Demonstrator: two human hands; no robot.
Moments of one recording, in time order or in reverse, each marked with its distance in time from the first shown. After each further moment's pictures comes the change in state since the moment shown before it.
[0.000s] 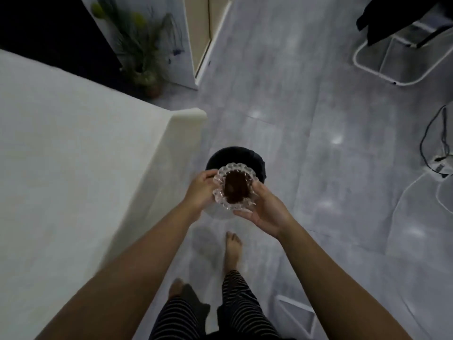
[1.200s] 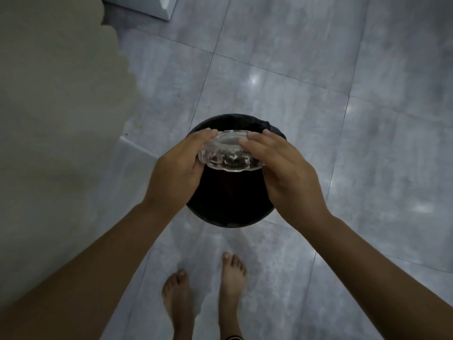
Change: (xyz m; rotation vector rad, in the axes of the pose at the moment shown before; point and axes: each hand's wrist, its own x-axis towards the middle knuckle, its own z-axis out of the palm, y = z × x) left_hand 0.290 -0.119 0.019 0.796 0.184 0.950; right_hand 0.275 0.013 -0.122 -1.464 0.159 -1.243
